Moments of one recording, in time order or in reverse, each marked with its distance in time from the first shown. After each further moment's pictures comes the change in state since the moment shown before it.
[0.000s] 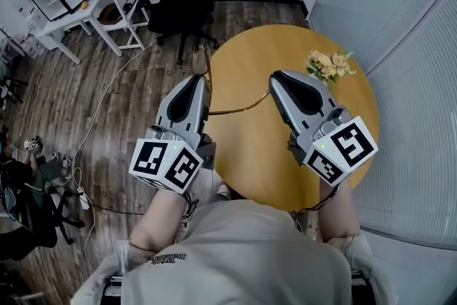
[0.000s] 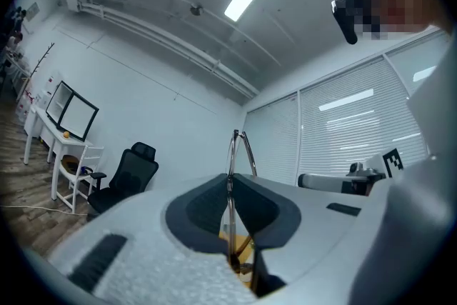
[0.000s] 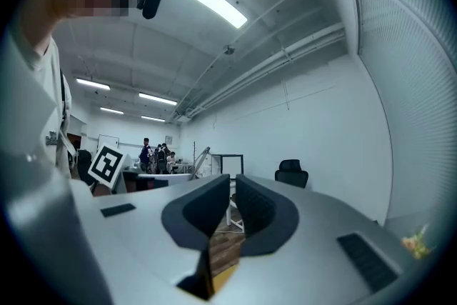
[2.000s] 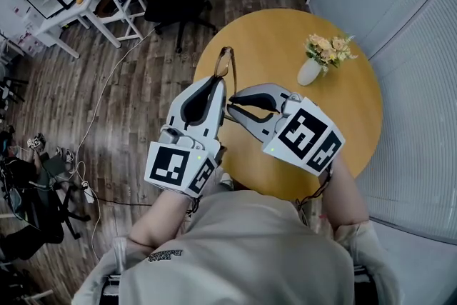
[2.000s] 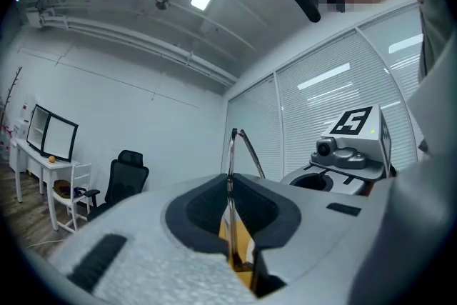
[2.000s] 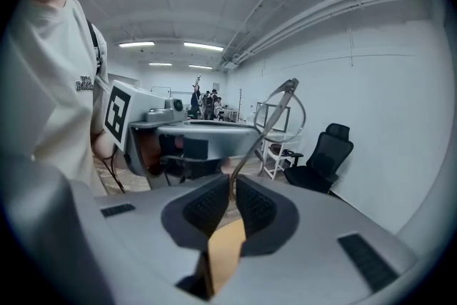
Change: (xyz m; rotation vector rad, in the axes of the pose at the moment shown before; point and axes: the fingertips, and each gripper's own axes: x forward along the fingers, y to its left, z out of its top) left arm 0.001 -0.047 -0.035 0.200 0.075 -0.100; right arm 0.019 0.080 -0.094 -0.205 0.461 0.393
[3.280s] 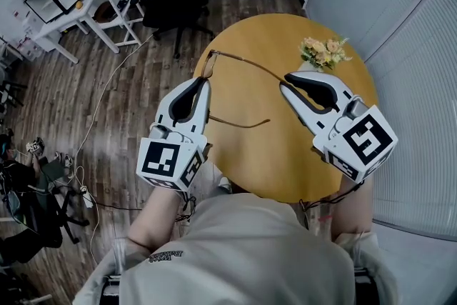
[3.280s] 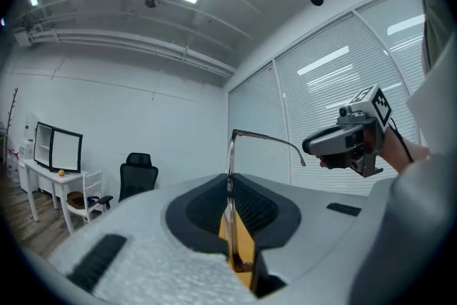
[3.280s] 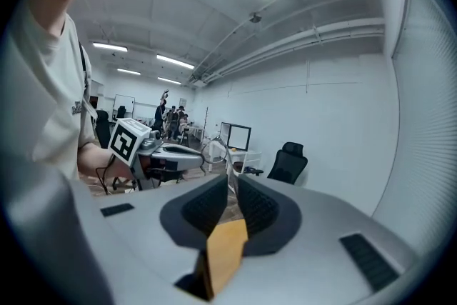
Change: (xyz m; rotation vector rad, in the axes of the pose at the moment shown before) left arm -0.001 0.023 -0.012 0.092 0.082 0.041; right arm -0.112 -0.063 0.013 0.034 -0.167 -0.321
